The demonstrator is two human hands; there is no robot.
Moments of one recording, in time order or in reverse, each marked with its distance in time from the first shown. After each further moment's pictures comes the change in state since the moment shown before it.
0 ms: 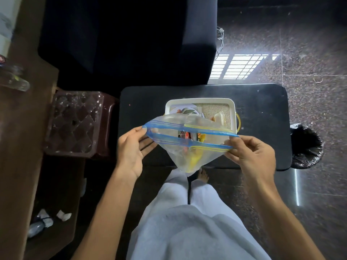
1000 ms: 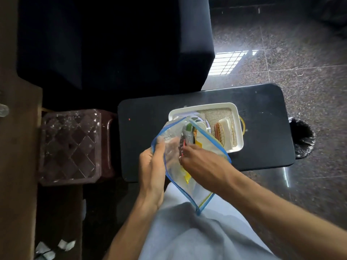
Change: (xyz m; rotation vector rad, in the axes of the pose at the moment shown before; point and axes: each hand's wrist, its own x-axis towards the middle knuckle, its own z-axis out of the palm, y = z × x) left_hand 0.021 0.037 -0.017 0.131 -0.300 0.078; right_hand -0.006 -0.014 0.152 -1.629 -0.817 -0.923
